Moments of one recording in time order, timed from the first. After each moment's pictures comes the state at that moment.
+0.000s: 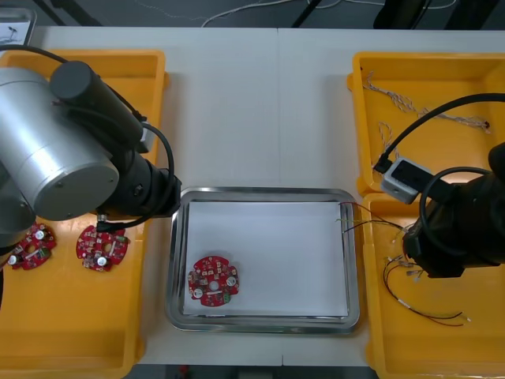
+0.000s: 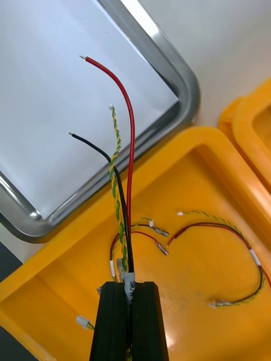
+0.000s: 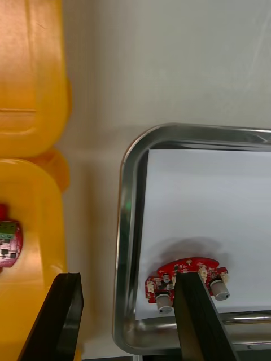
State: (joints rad) right arm -0.30 -0.82 0.09 -2.50 -0.96 1.92 1.54; left arm -0.52 0.62 -0.34 -2.23 0.65 1.91 -0.65
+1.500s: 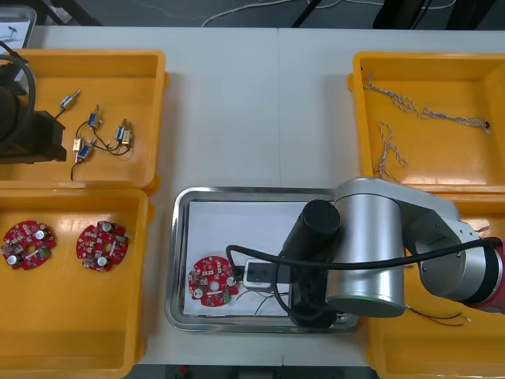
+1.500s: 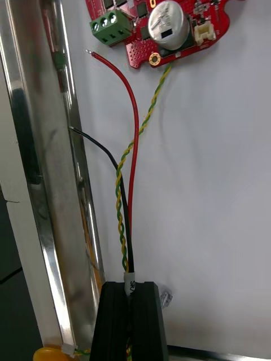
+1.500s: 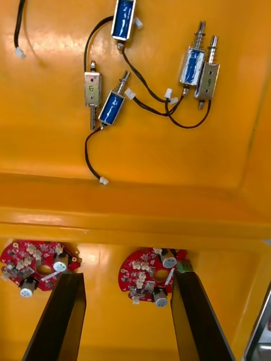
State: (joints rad) right arm -0.69 -0.67 1.00 -2.16 -0.78 1.63 1.65; left arm -0.52 0.86 0.04 -1.95 0.83 1.89 -1.05
